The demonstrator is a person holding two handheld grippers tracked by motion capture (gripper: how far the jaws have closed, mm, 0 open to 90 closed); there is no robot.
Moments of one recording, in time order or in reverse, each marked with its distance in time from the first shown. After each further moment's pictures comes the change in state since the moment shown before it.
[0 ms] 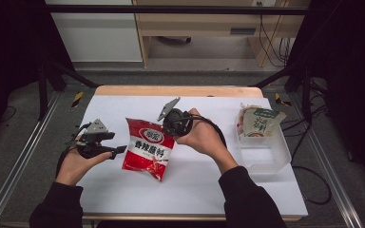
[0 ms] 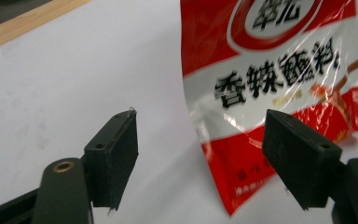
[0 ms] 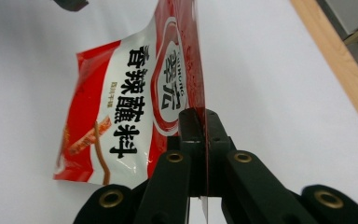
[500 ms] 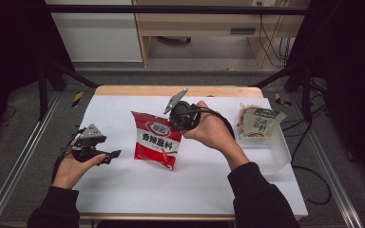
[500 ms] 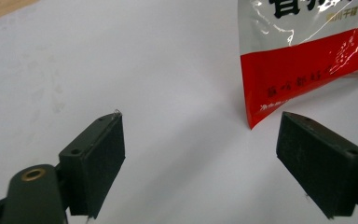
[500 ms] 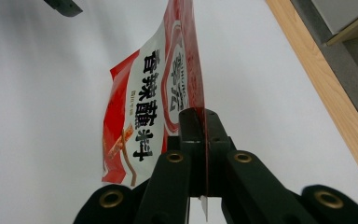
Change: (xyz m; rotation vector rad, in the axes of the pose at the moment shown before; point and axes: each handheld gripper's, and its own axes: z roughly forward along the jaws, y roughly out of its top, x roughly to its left) left arm 0.012 -0.025 0.005 0.035 0.043 -0.031; right arm -0.010 0.002 -0.032 0.017 -0.022 -0.001
